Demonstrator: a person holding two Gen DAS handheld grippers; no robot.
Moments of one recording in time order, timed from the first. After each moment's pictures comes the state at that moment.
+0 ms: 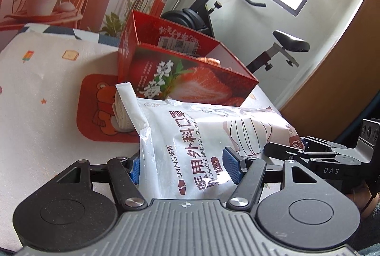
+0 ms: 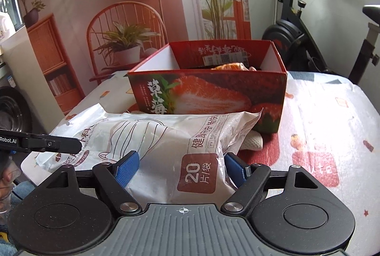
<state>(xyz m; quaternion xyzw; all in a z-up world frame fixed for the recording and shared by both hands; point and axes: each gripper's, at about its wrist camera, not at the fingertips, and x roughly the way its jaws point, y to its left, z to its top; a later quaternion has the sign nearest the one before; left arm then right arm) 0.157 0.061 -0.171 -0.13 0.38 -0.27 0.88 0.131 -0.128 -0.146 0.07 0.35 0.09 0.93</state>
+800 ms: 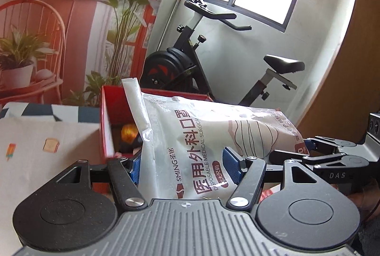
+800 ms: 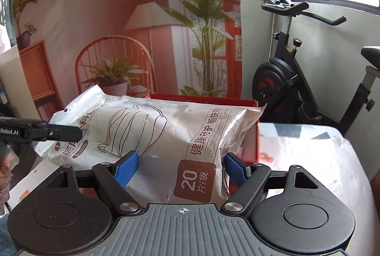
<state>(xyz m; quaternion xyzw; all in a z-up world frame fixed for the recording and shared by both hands) 0.246 0.002 -0.097 -0.07 0.29 -0.28 0.91 0.213 -0.186 -0.079 0.05 0.29 0.07 0.95</state>
